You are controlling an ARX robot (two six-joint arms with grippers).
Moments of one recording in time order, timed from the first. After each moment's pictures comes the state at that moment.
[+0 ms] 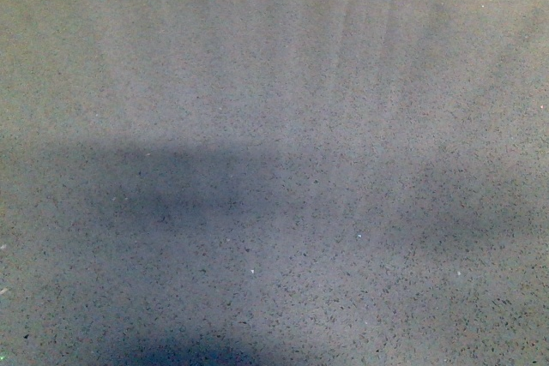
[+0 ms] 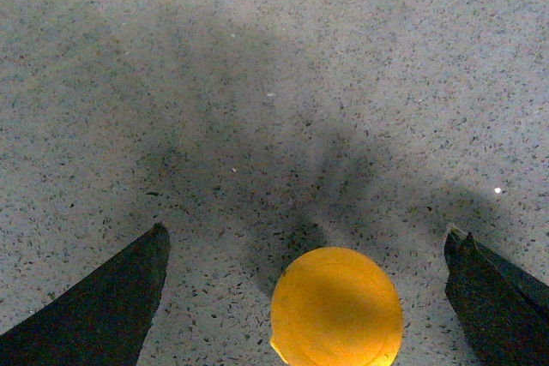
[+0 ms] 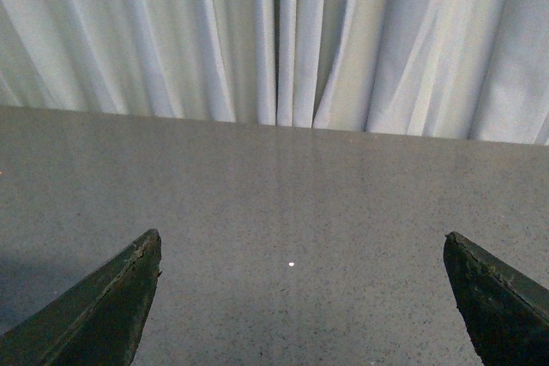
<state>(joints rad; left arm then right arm) 0.53 1.63 0.35 0.68 0.13 0.08 0.00 0.00 0.02 0.00 0.00 0.00</state>
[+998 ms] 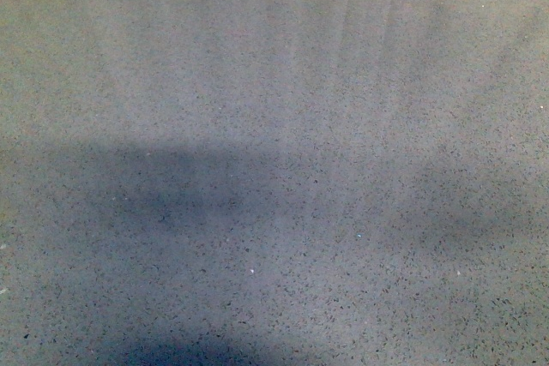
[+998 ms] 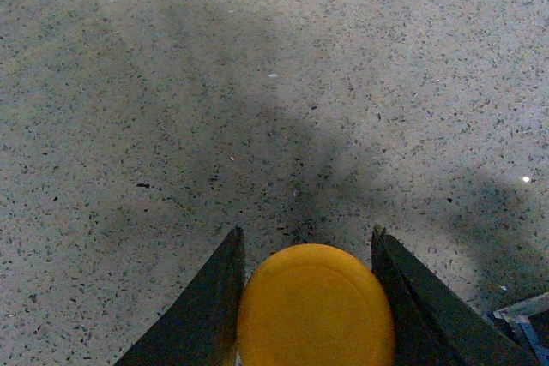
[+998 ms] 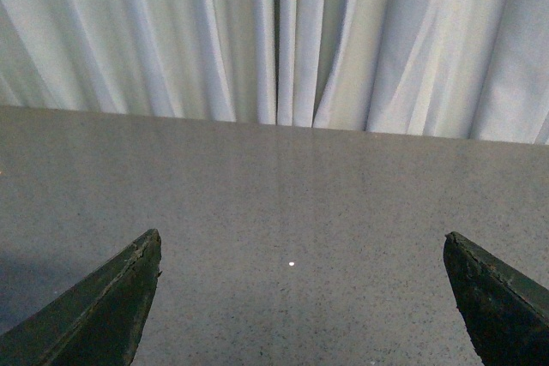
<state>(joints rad) 0.52 1.72 0.37 0.73 0.12 0.09 0.00 0.00 0.02 0.00 0.00 0.00</state>
